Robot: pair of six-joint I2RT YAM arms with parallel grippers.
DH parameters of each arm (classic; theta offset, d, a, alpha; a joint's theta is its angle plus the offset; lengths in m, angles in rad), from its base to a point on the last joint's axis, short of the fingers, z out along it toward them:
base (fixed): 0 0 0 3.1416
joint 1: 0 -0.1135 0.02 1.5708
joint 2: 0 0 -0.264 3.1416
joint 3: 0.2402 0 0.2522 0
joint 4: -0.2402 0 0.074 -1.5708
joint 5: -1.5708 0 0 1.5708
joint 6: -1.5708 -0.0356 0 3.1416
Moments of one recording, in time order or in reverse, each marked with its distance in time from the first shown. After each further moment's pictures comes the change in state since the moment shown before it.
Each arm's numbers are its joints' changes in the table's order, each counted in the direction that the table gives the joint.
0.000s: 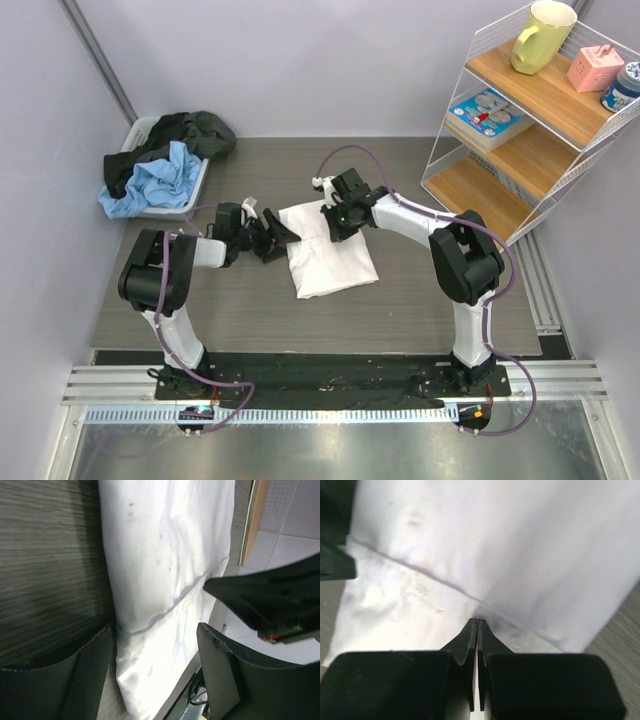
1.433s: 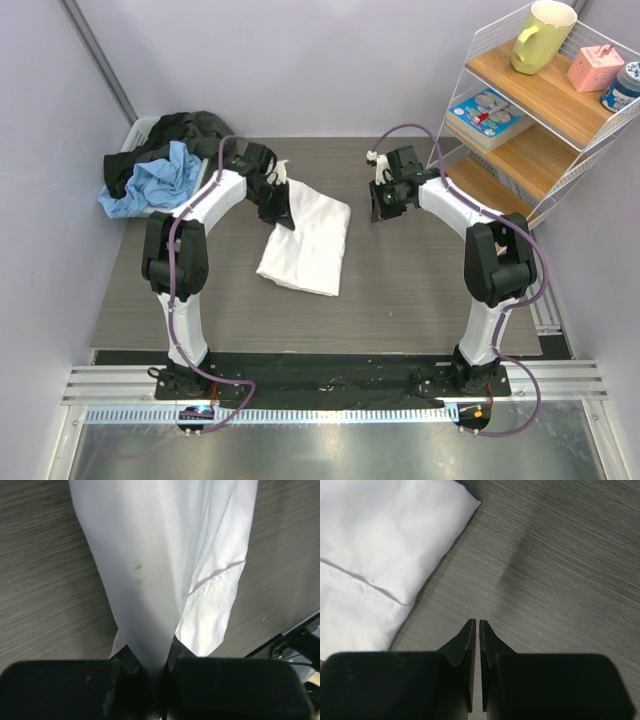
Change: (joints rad) left arm 0.112 0.170 0.826 -1.135 0.199 -0.637; right arm 0.299 -0.109 -0.026 -0.103 0.066 0.017
